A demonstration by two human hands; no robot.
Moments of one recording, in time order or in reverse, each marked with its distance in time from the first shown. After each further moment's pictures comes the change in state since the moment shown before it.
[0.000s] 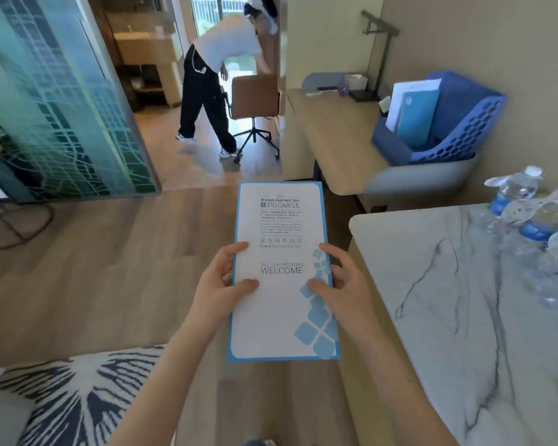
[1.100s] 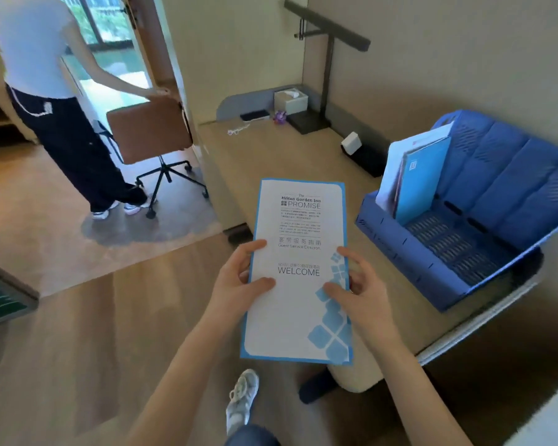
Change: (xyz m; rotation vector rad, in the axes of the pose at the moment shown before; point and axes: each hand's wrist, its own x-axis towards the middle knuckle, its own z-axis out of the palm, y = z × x) left_hand 0.760 0.010 0.156 0.068 -0.378 -0.067; right_hand 0.679 -0.025 -0.077 -0.054 0.432 0.023
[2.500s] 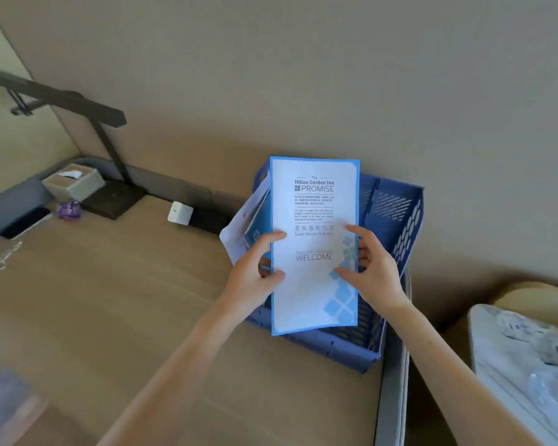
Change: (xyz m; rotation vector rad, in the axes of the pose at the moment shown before) left_hand 0.293 0.034 0.293 0.338 -0.771 0.339; right_hand 0.190 -0.009 -0.241 -0.398 0.614 -0.118
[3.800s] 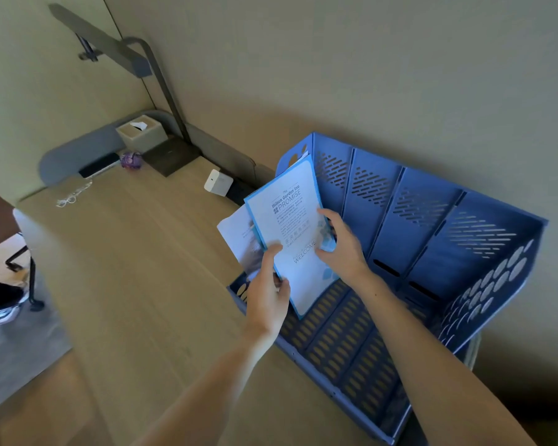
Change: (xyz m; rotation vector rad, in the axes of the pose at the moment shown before) left_hand 0.045 -0.104 0.082 0.269 0.576 -0.262; right_hand 0.157 0.111 0.120 0.025 -0.408 -0.072
